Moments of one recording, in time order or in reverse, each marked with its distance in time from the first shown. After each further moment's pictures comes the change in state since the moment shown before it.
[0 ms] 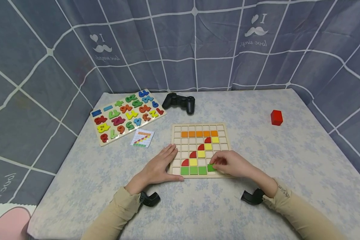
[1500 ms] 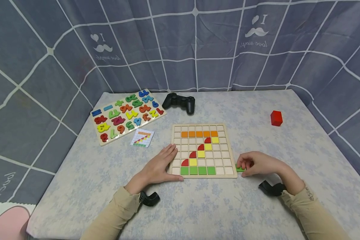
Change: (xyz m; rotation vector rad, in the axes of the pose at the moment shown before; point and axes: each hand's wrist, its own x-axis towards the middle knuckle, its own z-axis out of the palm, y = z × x) left_hand 0.000 -0.001 0.000 0.002 -0.029 -0.026; right_hand -0.044 0.041 -0.056 0.033 -0.211 0.111
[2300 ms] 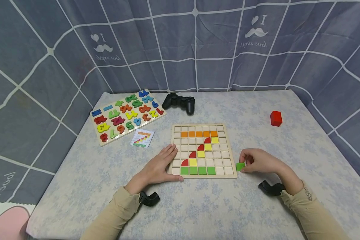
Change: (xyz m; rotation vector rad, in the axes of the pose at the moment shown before) left_hand 0.000 0.000 0.000 -0.005 0.003 -0.001; right_hand 0.001 -0.005 -0.001 -0.072 0.132 0.075
